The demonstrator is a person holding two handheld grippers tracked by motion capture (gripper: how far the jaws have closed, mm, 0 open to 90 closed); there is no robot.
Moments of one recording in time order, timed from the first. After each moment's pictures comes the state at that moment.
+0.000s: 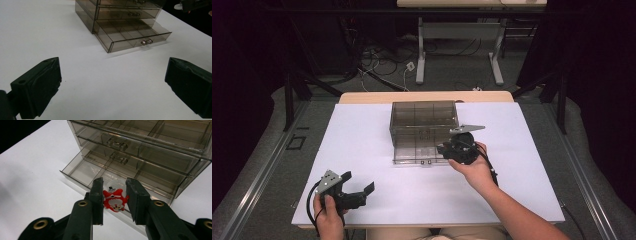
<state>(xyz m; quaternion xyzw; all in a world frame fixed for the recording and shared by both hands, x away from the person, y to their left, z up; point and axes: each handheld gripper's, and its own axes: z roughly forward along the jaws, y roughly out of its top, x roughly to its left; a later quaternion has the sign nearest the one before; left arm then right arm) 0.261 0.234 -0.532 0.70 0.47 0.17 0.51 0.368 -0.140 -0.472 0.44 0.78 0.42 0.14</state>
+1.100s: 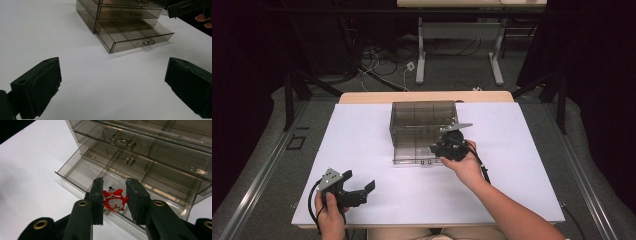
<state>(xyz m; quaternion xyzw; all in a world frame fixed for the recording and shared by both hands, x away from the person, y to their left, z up) 0.267 0.233 -0.534 0.70 0.48 0.17 0.51 0.388 -0.118 -0.488 0.45 0.79 0.40 0.13</state>
